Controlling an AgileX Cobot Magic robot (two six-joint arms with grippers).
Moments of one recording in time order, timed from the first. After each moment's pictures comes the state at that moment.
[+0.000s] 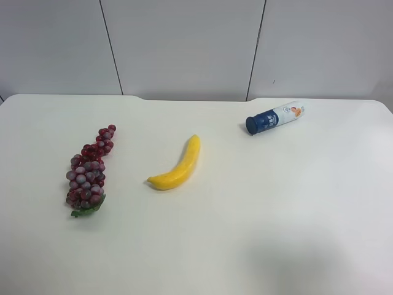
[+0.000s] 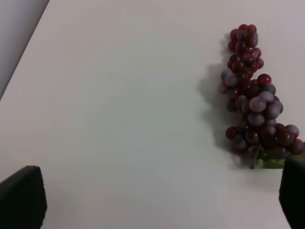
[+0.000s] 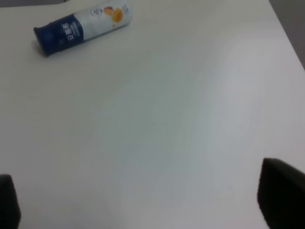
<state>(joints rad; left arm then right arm) 0.01 -0.01 -0.51 0.09 1.06 -0.10 -0.02 0.00 -0.51 -0.02 1.06 -0.01</state>
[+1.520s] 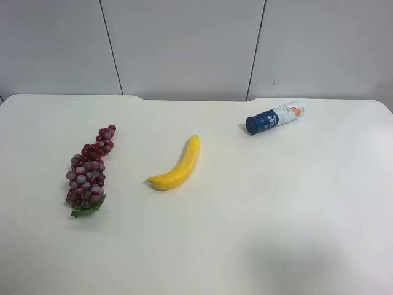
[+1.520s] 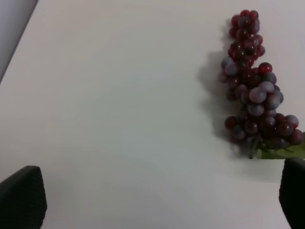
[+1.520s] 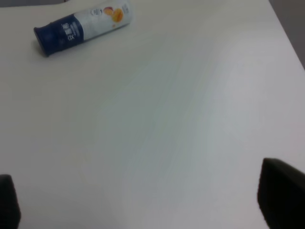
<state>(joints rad) 0.01 0.17 -0.58 0.07 1.06 -0.08 -0.02 0.00 -0.51 -0.02 1.06 -0.01</state>
